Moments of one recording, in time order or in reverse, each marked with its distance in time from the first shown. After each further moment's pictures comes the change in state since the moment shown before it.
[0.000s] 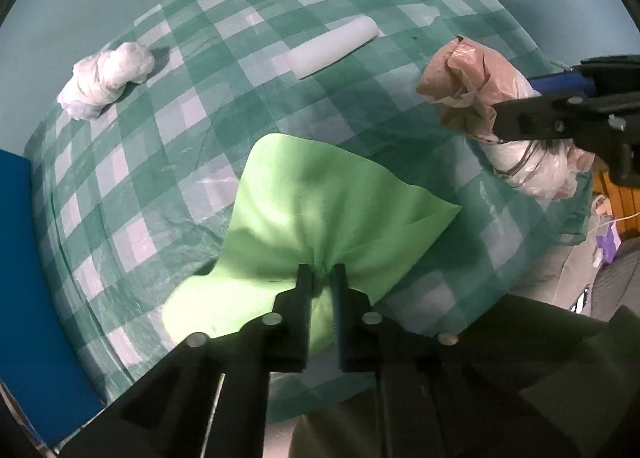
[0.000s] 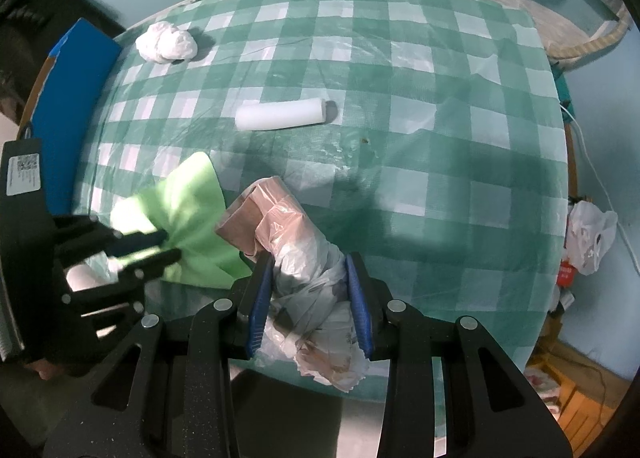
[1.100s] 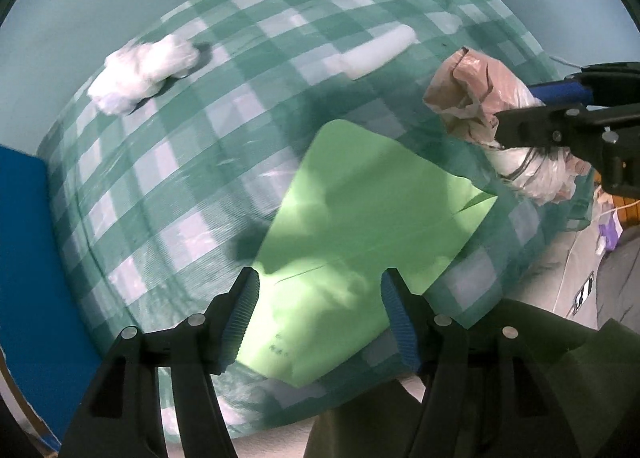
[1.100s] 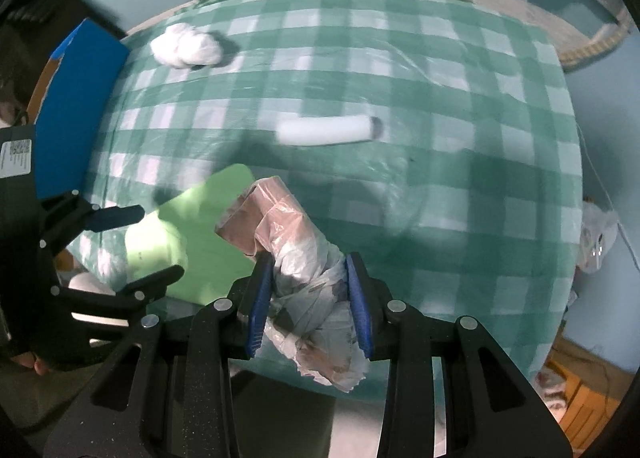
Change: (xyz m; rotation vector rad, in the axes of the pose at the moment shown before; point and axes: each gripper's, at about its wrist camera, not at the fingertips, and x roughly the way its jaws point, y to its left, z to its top) left arm -0.020 0.037 0.000 0.031 0.004 0.004; right arm 0.004 0.026 0.013 0.025 -0.006 -0.012
